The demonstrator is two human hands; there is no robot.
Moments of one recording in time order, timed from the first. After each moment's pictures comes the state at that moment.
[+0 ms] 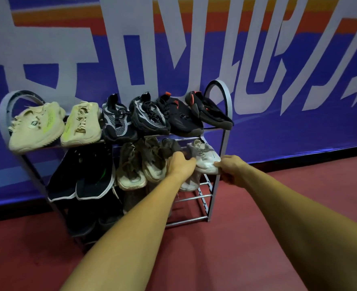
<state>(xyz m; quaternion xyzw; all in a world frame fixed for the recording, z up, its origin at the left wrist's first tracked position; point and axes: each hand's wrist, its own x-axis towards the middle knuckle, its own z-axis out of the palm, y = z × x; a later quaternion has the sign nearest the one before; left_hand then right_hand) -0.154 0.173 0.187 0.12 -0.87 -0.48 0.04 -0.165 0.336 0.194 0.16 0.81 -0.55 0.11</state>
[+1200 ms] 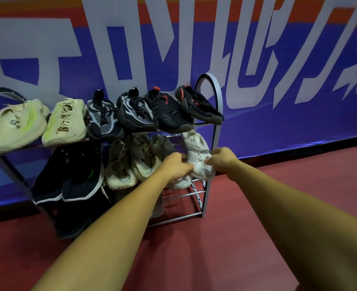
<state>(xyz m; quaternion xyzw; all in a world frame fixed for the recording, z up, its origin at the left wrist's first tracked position) -0.164 0.172 0.179 -0.04 -0.92 -0.39 -0.06 -0.176 0.342 0.188 0.10 0.88 -0.47 0.07</state>
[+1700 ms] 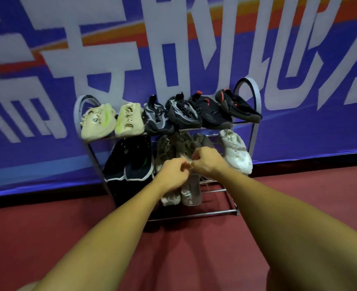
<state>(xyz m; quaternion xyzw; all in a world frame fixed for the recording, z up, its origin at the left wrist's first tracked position) -0.060 0.067 0.197 -0.02 -0.96 -0.28 0.03 -0.105 0.211 0.219 -0.16 0.95 -0.27 0.03</state>
